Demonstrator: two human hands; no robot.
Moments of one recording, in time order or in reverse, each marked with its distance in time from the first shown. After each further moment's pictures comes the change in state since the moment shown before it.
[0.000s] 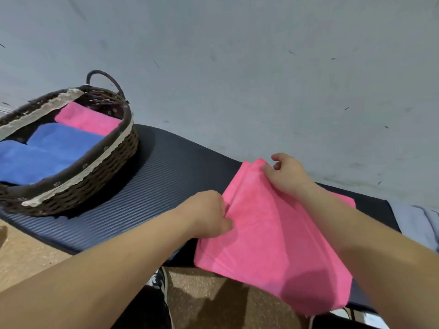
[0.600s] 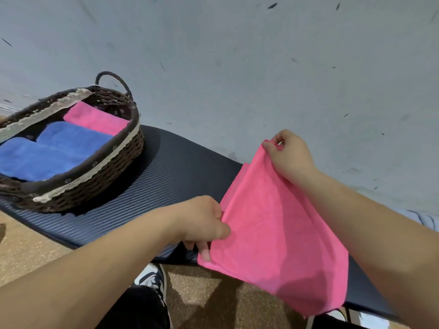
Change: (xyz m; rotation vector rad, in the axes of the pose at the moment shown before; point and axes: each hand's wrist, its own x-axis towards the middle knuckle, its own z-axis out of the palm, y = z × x) left_hand -0.037 -0.008 -0.020 -0.341 -0.260 -0.056; right_hand 0.014 -0.034 -0.017 0.066 0.290 -0.179
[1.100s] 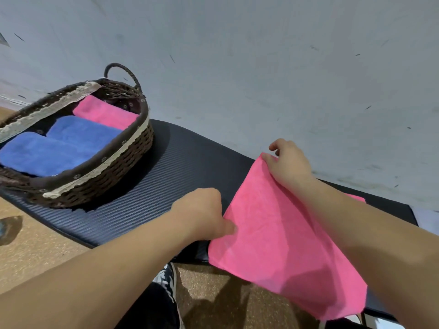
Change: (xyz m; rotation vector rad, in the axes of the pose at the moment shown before) left_hand 0.022 -0.017 -0.001 0.402 0.324 -0.058; right_hand -0.004 0.015 0.049 -0.227 -0.122 -0.032
